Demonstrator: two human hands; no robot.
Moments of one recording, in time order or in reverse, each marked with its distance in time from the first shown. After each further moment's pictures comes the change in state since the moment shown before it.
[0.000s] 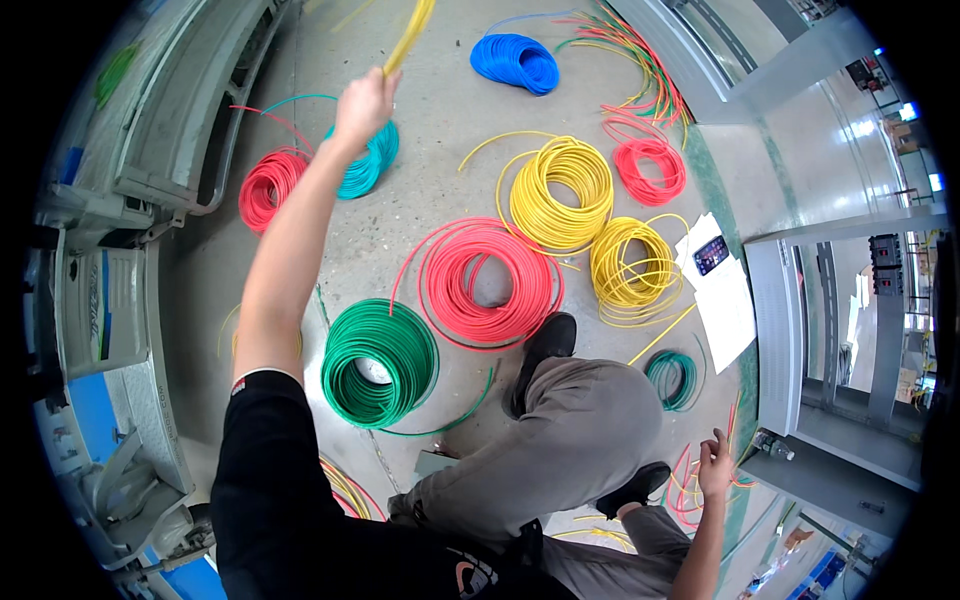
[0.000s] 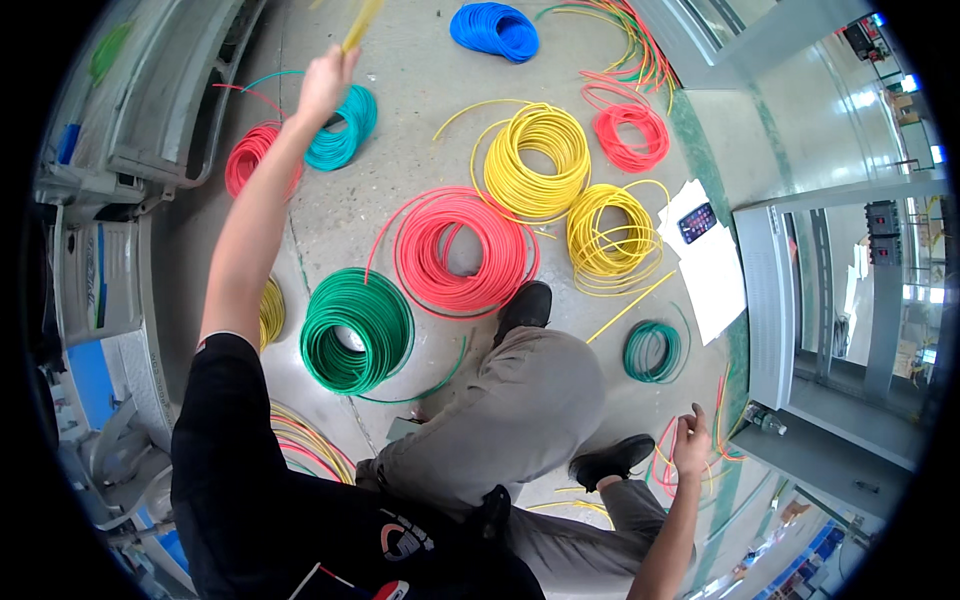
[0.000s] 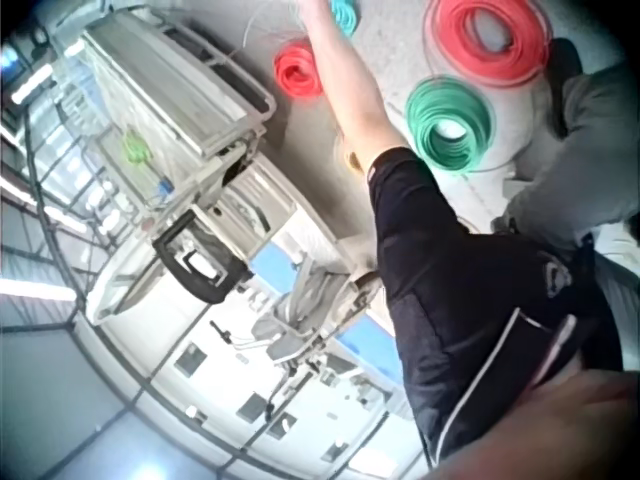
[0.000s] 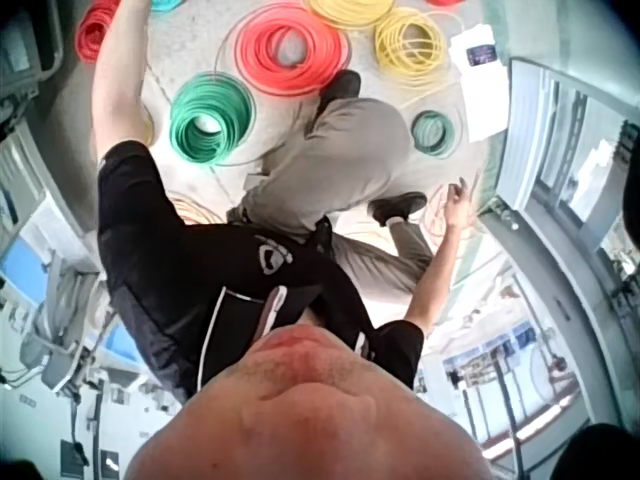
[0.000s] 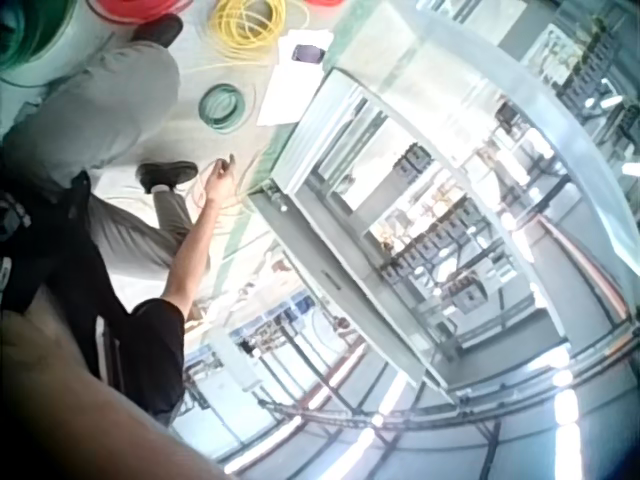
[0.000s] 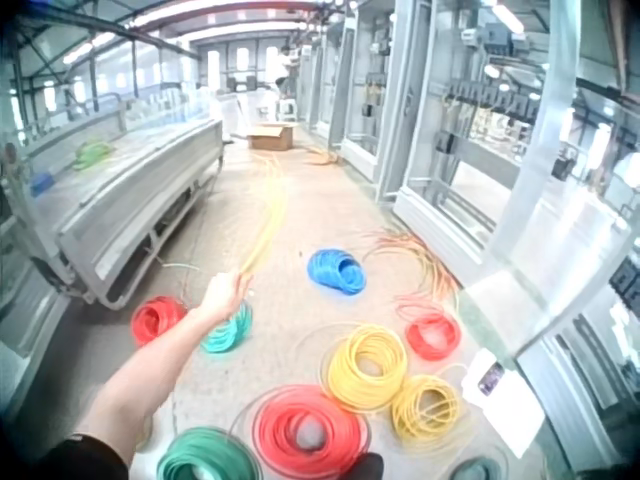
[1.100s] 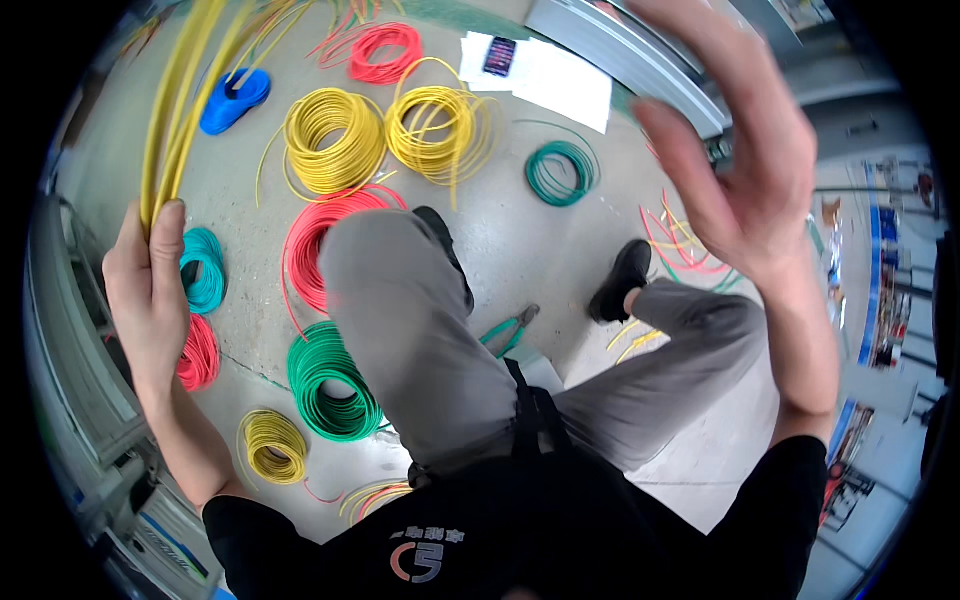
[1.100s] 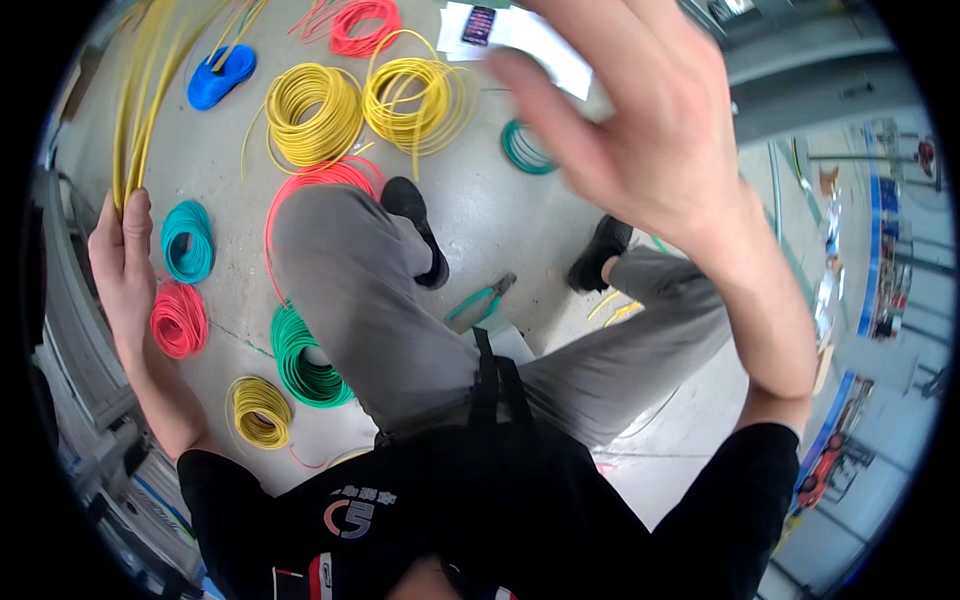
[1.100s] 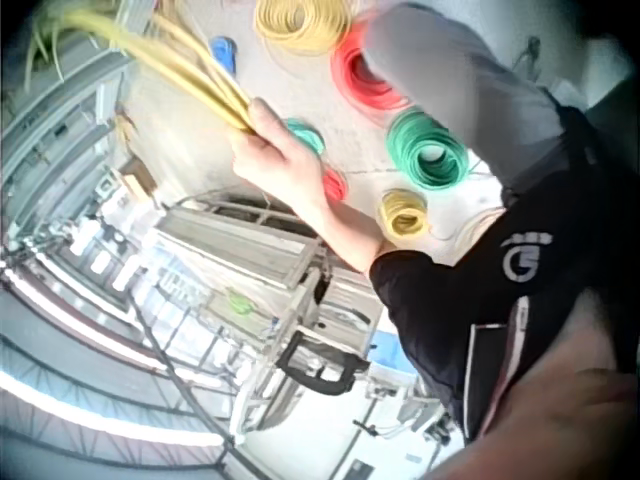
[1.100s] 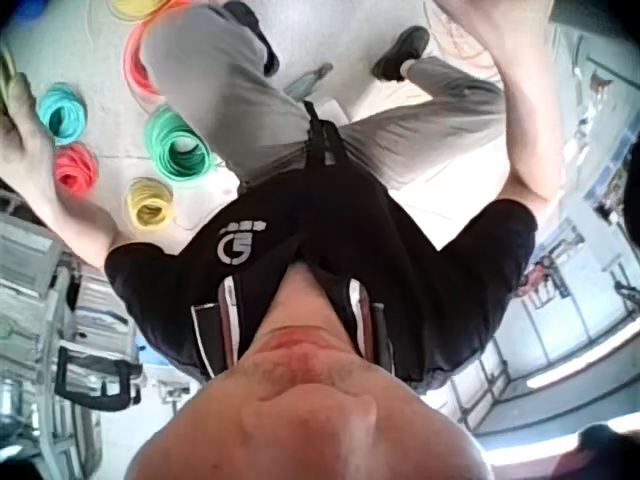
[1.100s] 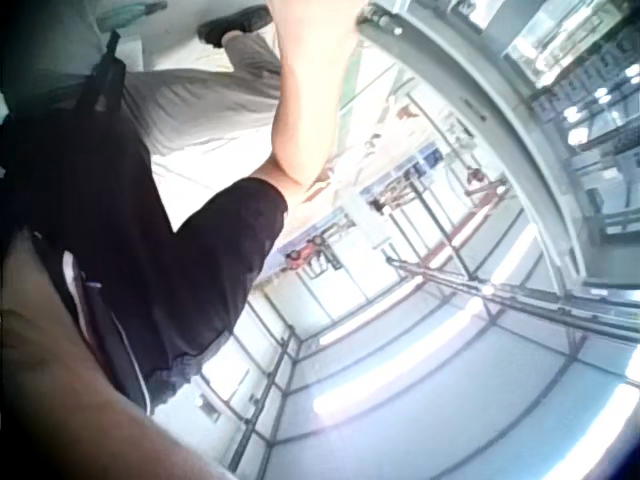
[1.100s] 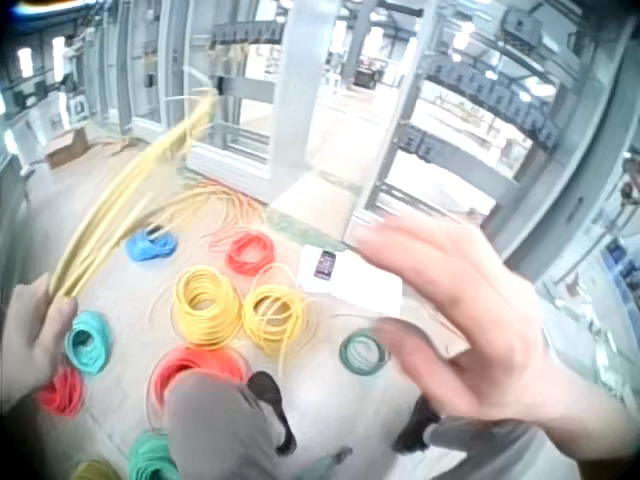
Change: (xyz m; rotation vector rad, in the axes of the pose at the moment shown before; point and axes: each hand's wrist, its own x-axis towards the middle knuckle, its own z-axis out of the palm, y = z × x) left_hand -0.114 0.277 -0.214 -0.502 -0.411 0.419; right_hand -0.064 -0.274 -0.160 -0.277 0.569 -1.050
